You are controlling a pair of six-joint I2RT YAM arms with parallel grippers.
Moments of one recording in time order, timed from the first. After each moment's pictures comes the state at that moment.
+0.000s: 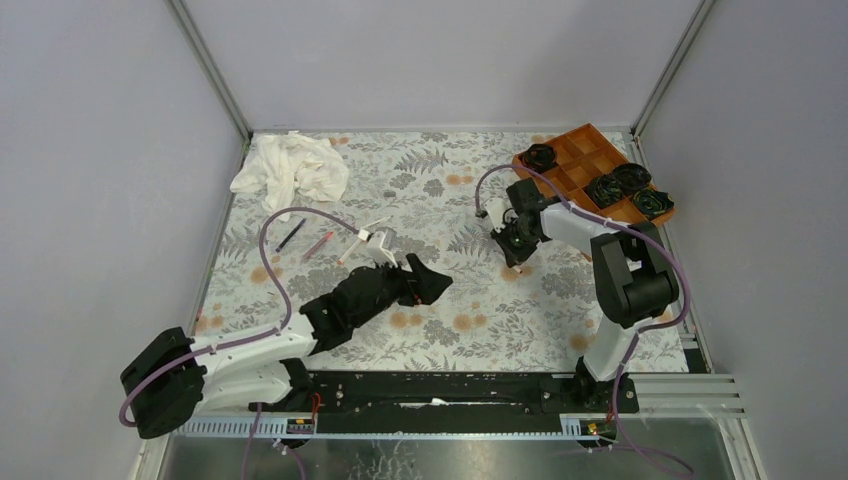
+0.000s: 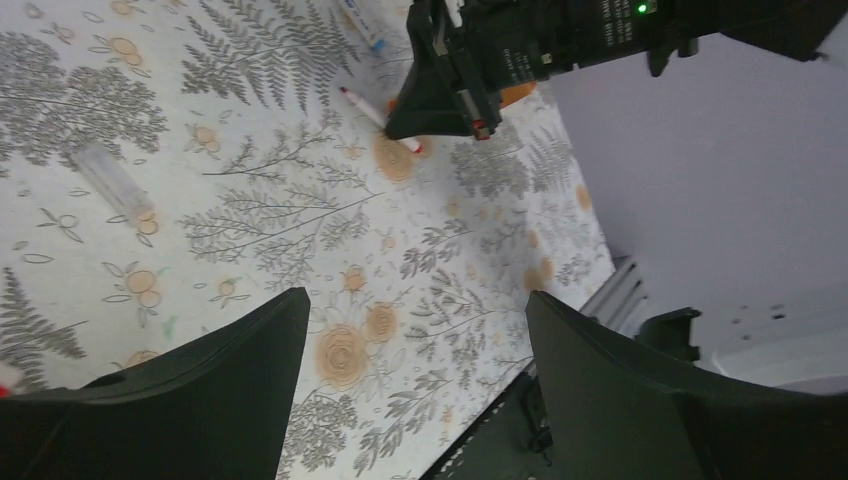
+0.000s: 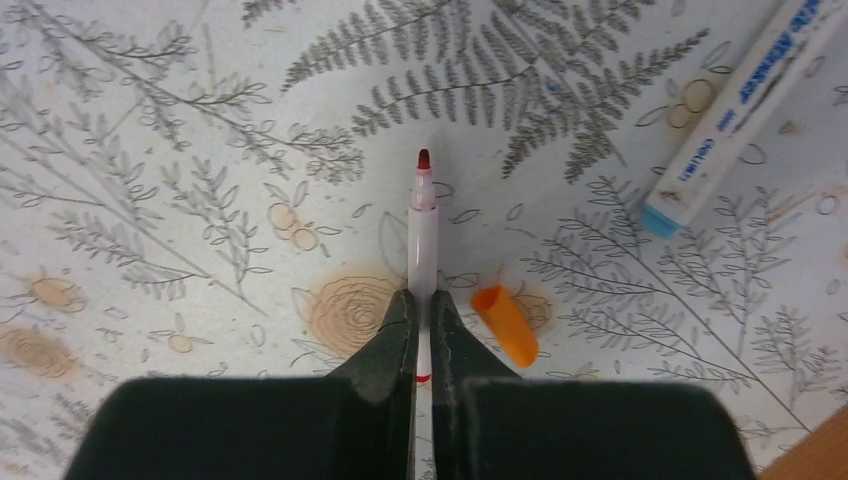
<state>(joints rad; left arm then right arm) -0.95 1.06 0.46 0.30 -0.17 -0.83 0.35 1.80 1.10 -0.58 -0.18 -0.46</state>
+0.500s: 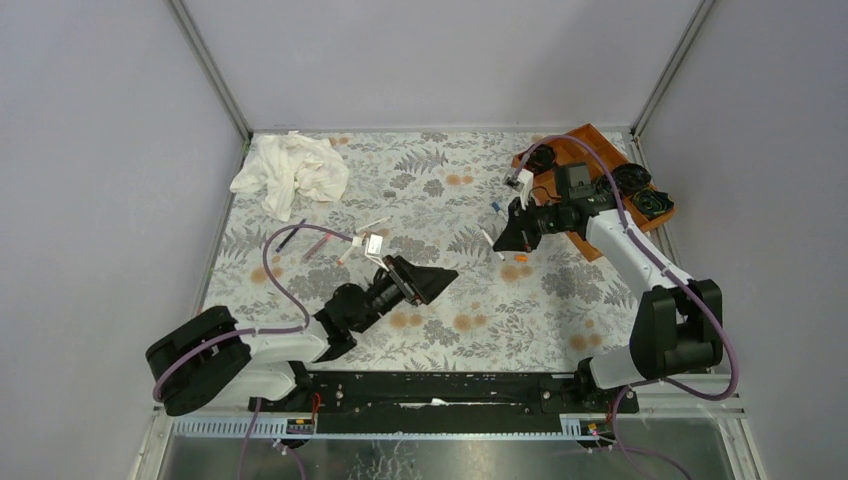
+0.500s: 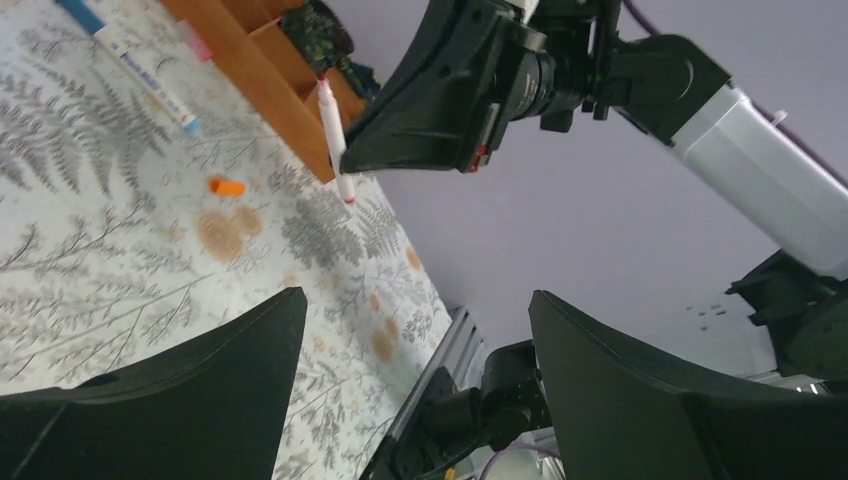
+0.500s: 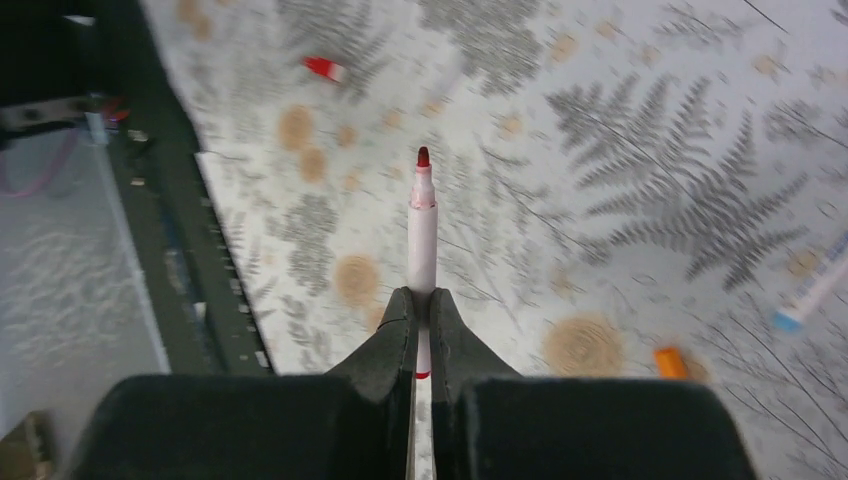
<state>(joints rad) -0.95 1.22 0.24 1.08 -0.10 -1.01 0.21 1.48 1.08 -0.64 -0.82 -0.40</state>
